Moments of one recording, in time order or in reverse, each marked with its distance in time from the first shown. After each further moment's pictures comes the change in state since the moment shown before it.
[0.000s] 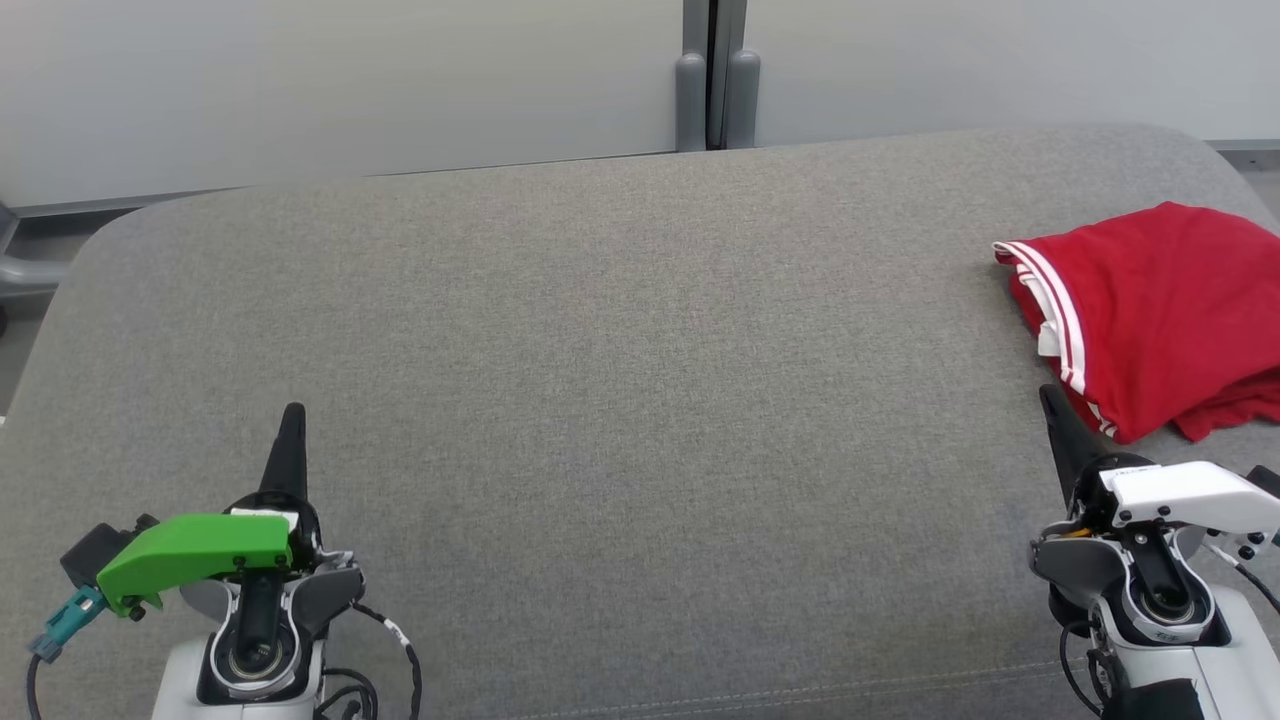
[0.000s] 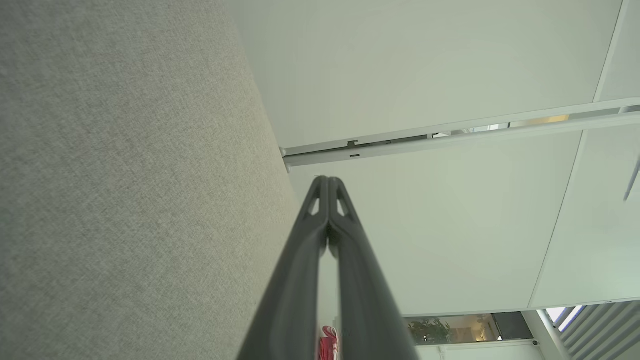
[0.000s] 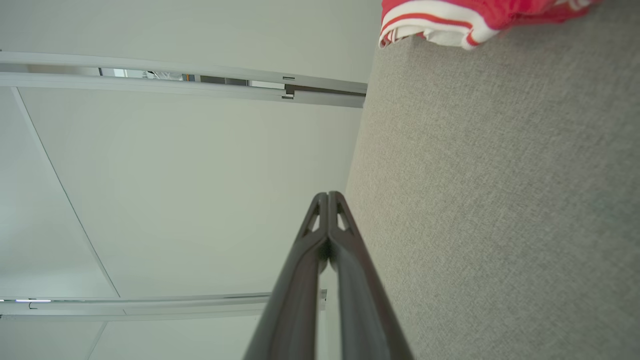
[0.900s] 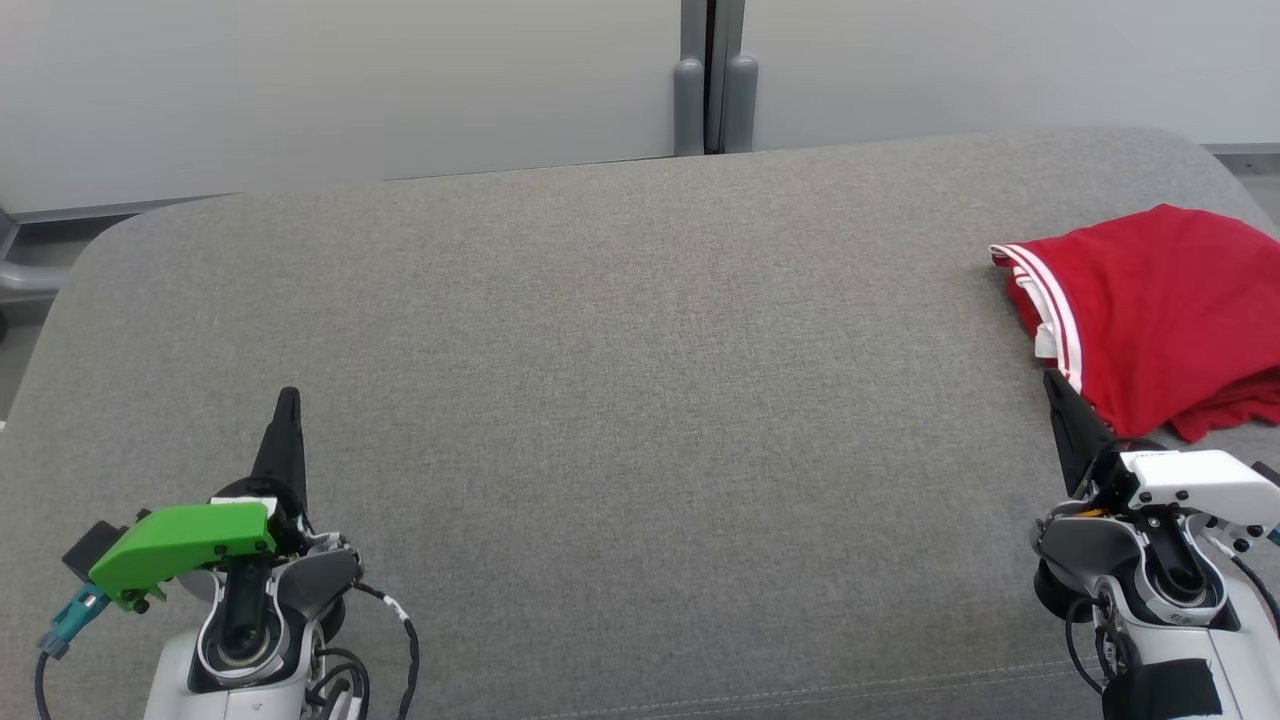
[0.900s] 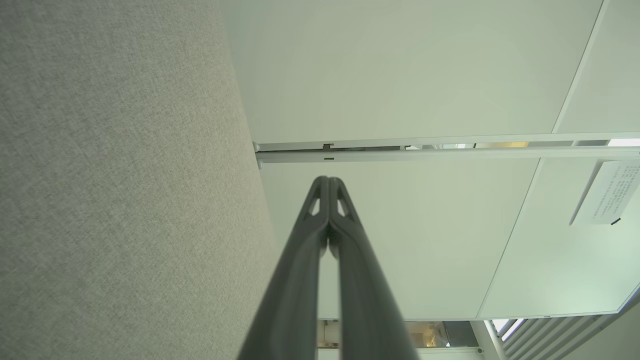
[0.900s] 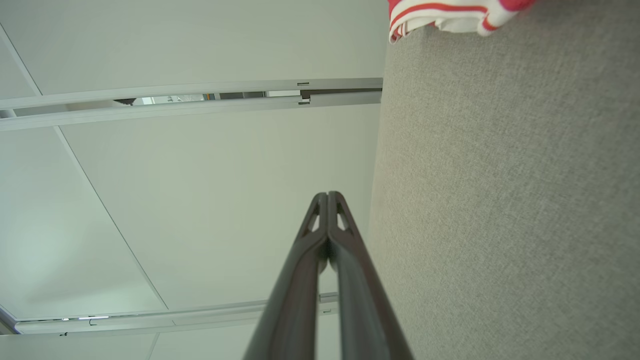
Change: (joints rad) left arm -0.031 -0.009 0.024 0.020 -0.138 -0.018 0.029; right arm -0.040 0.001 -0.029 0.039 0.131 0.000 0.036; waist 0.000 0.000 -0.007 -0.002
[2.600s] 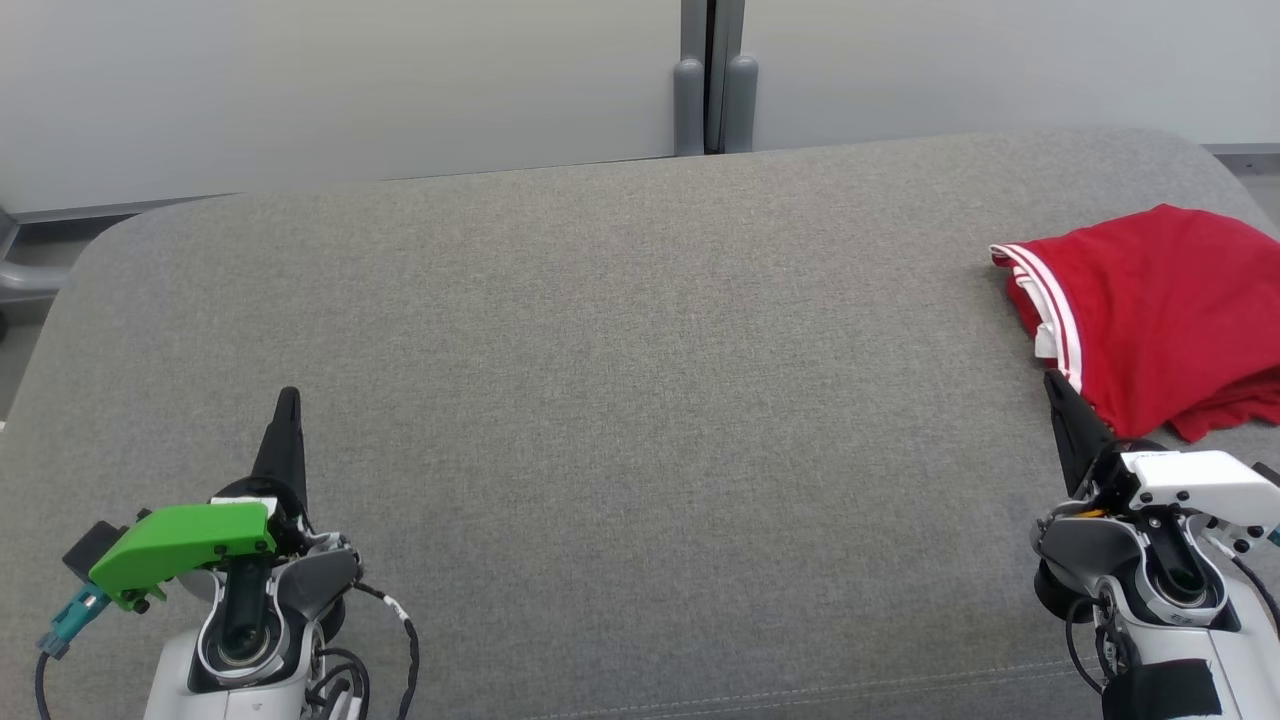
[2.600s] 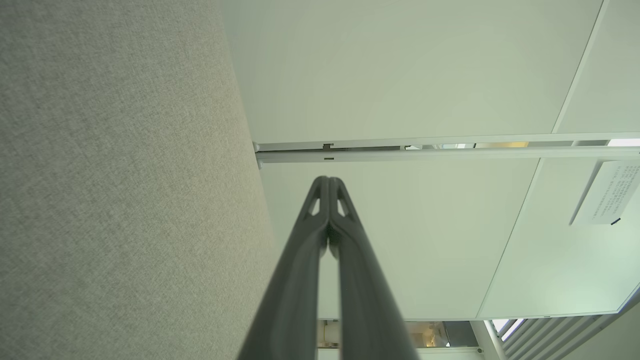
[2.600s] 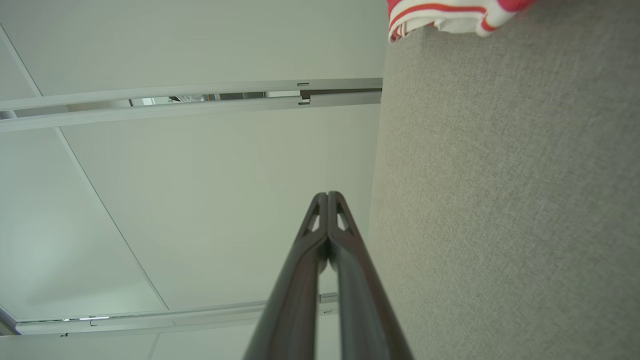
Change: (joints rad) left arm 0.000 0.000 0.000 0.000 0.000 0.000 0.000; right arm 0.000 0.006 -0.011 0.000 -0.008 0.000 0.008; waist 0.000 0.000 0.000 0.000
